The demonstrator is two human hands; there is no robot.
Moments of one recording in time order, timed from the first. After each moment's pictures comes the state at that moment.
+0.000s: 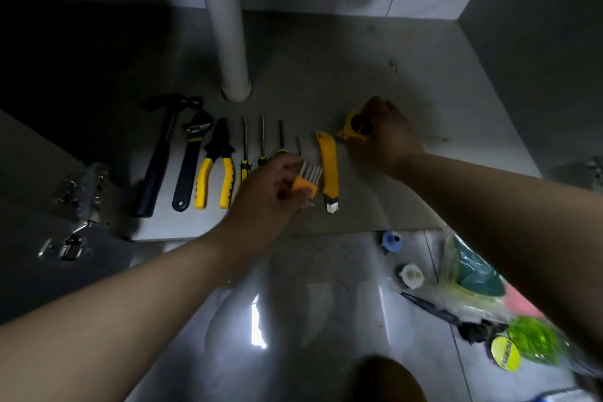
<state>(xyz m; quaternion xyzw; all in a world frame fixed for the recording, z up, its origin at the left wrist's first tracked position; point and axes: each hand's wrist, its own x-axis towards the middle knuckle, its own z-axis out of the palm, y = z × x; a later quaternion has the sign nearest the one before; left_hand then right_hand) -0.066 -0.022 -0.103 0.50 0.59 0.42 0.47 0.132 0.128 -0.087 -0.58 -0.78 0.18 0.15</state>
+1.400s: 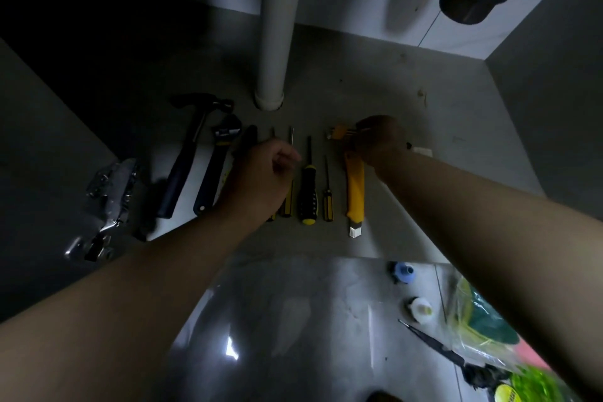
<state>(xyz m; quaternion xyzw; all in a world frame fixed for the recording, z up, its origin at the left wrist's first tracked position) -0.116 0.013 -0.094 0.50 0.69 0.40 0.33 0.052 0.169 -0.094 -0.67 -0.63 0.37 0.14</state>
